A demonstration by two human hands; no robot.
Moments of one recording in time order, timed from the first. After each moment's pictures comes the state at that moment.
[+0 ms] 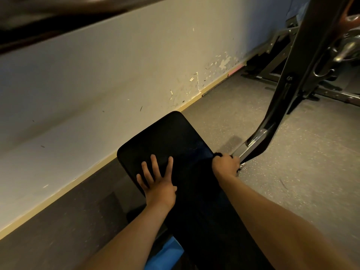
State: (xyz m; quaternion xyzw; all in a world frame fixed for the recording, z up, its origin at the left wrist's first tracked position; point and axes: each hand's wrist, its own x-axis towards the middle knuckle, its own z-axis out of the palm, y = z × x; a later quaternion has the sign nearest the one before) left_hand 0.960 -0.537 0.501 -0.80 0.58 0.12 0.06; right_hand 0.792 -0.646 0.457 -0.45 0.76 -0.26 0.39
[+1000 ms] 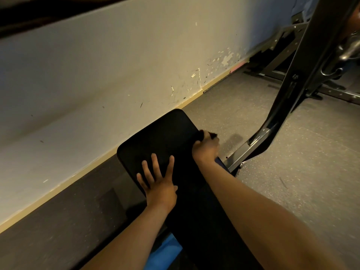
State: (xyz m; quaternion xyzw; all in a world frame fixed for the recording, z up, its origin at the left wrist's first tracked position) left_hand 0.963 -0.537 0.497 -0.80 0.59 0.12 0.04; right_hand 0.852 -0.671 0.499 -0.52 0.71 -0.30 0.36
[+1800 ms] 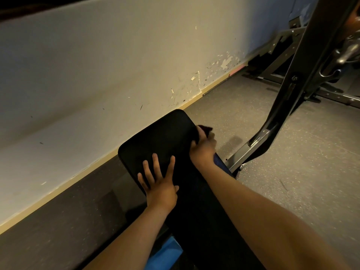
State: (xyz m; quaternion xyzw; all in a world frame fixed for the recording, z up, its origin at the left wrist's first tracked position) left_hand 0.969 -0.535 0.493 -0.79 0.60 0.11 0.03; right_hand 0.859 -0.665 0.496 -0.60 0.65 -0.34 0.32
